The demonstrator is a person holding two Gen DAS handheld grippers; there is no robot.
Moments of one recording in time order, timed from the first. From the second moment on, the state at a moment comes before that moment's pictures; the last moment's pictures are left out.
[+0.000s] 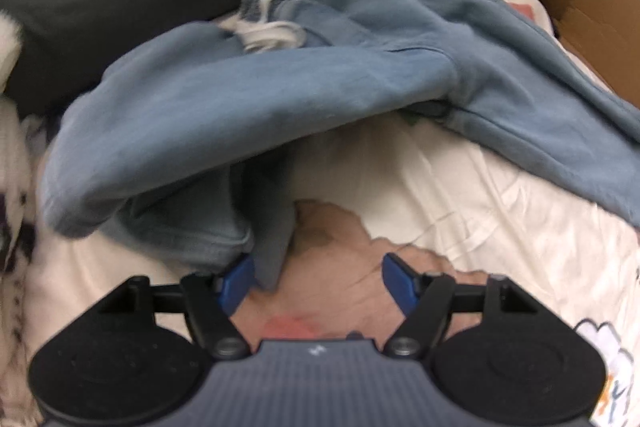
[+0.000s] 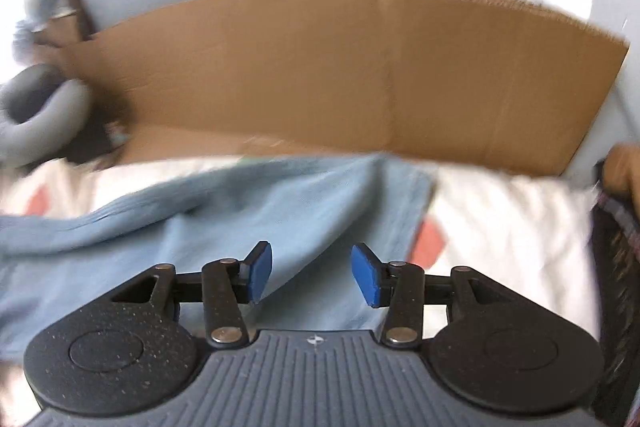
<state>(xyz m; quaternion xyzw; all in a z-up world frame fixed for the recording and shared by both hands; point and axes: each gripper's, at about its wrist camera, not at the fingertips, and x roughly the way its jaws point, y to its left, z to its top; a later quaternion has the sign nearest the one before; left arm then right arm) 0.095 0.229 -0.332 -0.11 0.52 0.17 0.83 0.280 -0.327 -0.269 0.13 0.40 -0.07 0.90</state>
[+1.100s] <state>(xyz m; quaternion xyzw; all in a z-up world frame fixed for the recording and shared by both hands) 0.080 0.263 -0.363 -0.13 0.45 0.20 0.86 0.173 -0.212 -0.298 0.12 0.49 0.08 0.86</state>
